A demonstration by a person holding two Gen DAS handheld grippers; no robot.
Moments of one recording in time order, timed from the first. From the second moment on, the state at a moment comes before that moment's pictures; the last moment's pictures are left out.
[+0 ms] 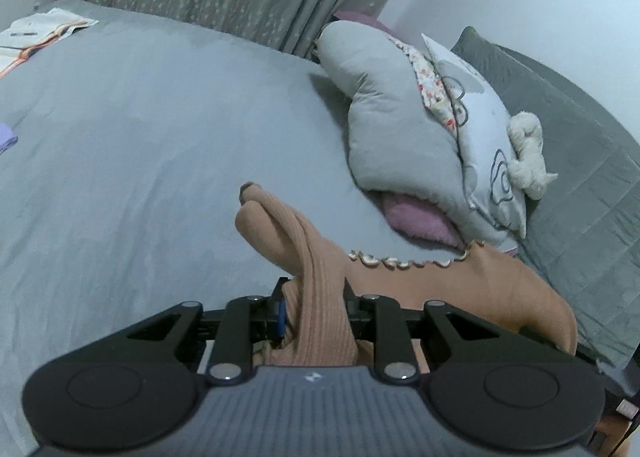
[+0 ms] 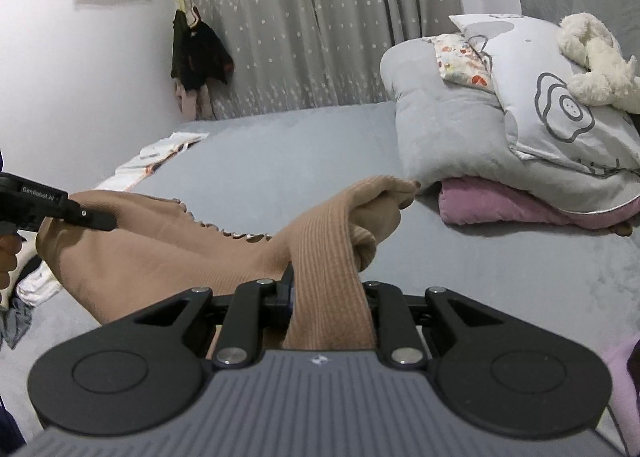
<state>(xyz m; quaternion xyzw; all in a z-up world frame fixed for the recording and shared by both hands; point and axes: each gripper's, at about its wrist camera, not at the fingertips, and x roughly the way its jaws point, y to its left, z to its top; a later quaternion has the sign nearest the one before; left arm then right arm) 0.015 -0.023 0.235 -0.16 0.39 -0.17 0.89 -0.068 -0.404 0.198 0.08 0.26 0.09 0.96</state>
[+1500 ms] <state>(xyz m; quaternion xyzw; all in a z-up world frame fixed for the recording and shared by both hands) -0.089 -0.670 0.096 0.26 0.29 -0.40 0.83 -0.386 -0.648 0.069 0.20 0.17 -0.45 0.85</state>
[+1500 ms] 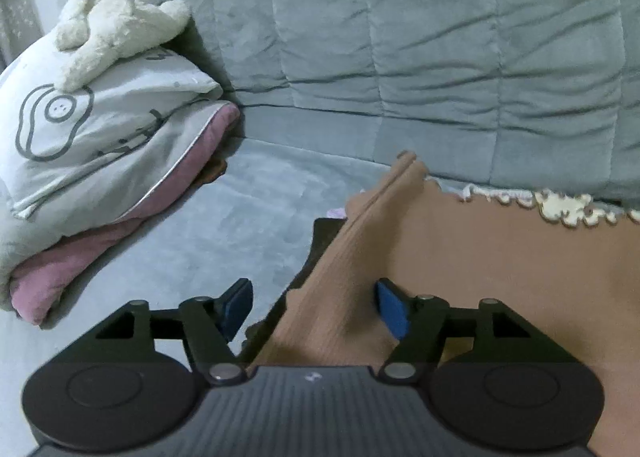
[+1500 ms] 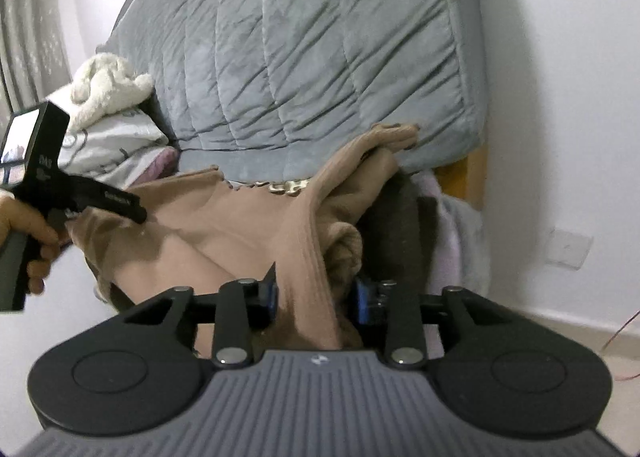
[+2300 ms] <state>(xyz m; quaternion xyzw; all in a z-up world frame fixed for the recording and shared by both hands) -0.127 -0.664 0.133 0.26 0.24 -0.46 0.82 -0.328 -0.706 0.128 0.13 0.23 -0.30 0.92</state>
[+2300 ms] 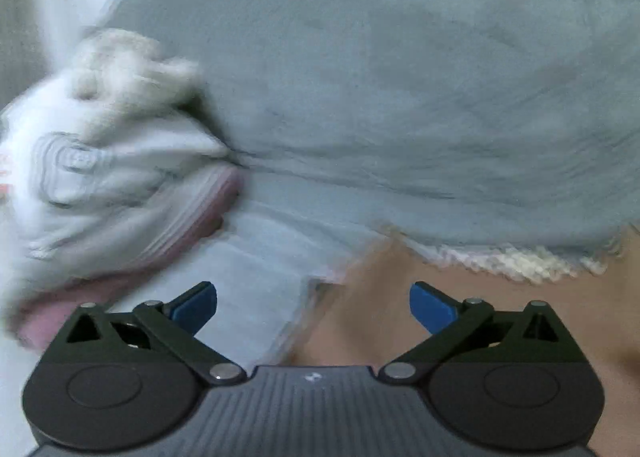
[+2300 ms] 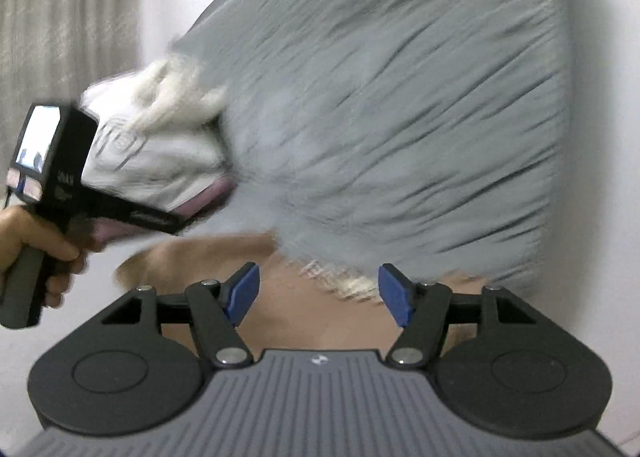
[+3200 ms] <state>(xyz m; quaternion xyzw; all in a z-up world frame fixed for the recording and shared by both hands) -0.077 -0.578 0.135 0.14 0.30 -0.39 0.86 -0.377 -0.689 0.117 0.08 0.20 -0.47 0.85</state>
